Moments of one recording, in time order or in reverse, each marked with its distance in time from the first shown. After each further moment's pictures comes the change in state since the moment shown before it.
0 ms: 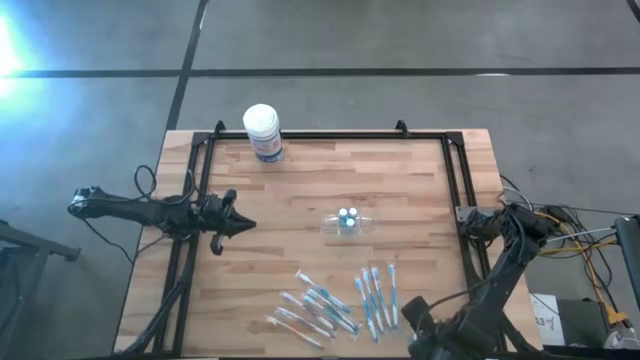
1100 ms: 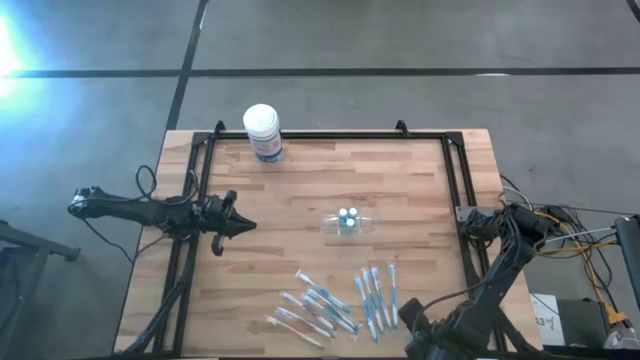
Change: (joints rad) left arm 0.000 0.000 0.000 -0.037 0.001 -0.005; right arm 0.000 0.000 -0.125 0.155 -0.003 -0.029
